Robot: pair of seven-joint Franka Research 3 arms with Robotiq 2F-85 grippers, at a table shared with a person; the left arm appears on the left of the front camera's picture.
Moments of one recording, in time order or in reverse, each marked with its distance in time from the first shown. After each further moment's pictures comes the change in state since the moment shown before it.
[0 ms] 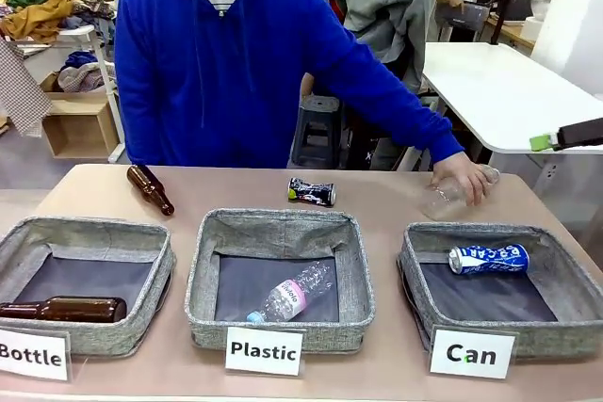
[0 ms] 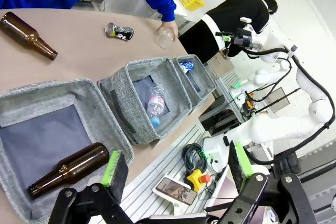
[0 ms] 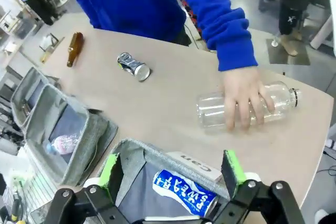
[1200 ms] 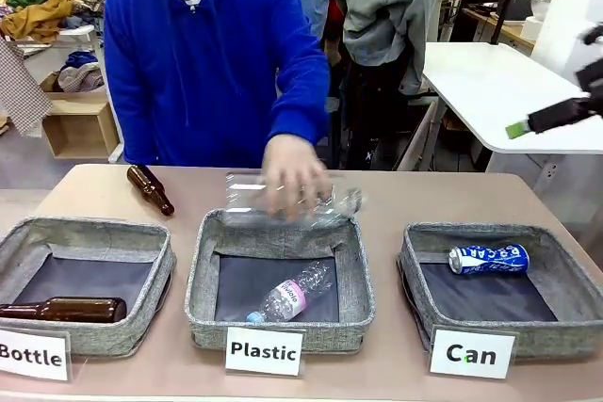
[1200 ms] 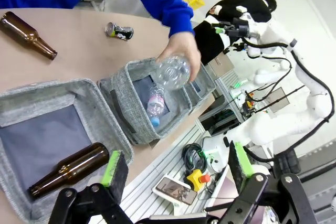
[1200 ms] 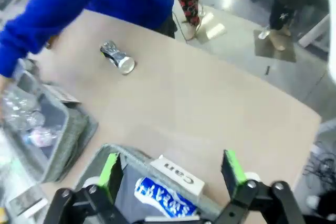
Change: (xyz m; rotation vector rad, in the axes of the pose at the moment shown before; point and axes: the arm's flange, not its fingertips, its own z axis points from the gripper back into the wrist) left arm 0.000 0.000 0.000 0.000 0.001 0.001; right arm 0.055 0.017 -0.040 -0.087 0.139 0.129
